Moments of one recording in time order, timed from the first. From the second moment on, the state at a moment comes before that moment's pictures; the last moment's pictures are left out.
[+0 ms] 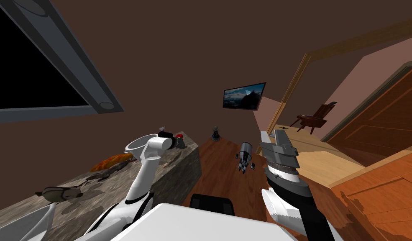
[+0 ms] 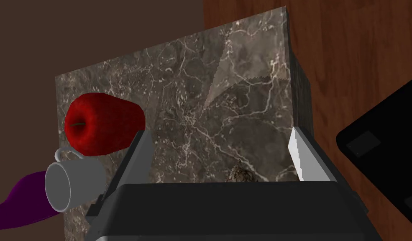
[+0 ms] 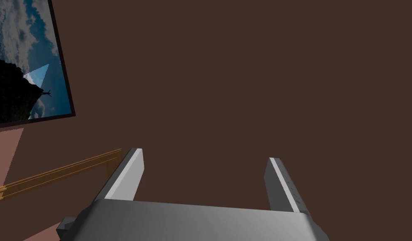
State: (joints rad) left arm -0.22 0.36 0.25 -2.08 0.48 1.58 0.77; right arm 0.48 -0.04 -0.06 -2.34 0.04 -0.61 0.11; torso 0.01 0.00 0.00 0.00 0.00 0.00
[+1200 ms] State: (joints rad) left arm -0.09 0.39 0.26 -1.88 0.51 1.76 0.79; right arm 0.48 -0.04 -0.06 -2.34 0.04 -0.61 0.11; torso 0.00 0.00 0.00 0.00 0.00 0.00
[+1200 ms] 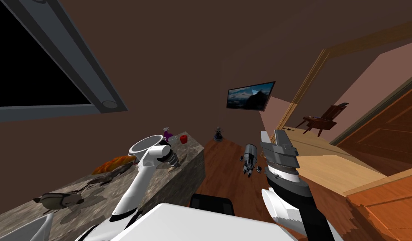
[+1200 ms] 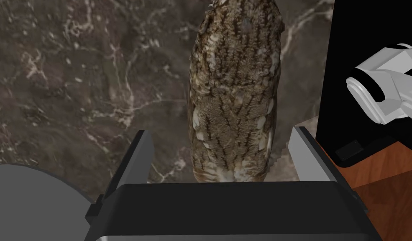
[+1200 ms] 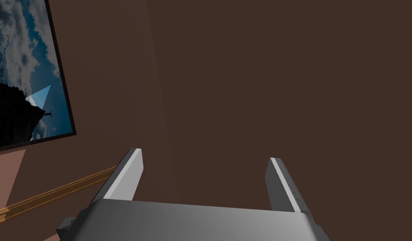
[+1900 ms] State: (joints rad) left arm -0.09 0.44 0.32 -1.72 0.53 1.66 0.72; right arm 0.48 -0.04 -0.06 -2.34 0.04 -0.61 0.11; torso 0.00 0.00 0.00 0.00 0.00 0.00
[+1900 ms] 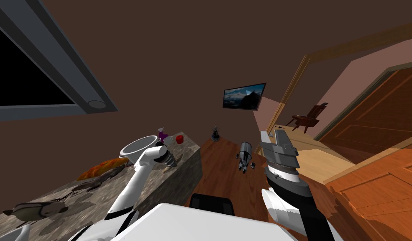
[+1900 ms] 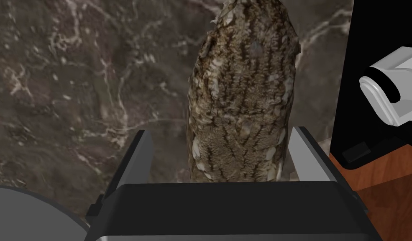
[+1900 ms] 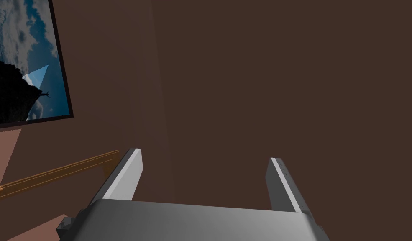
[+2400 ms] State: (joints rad) left arm -0.09 0.44 0.32 -1.72 0.53 1.66 0.72; right arm 0.48 -0.04 -0.06 -2.34 0.04 -0.61 0.11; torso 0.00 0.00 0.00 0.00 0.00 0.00
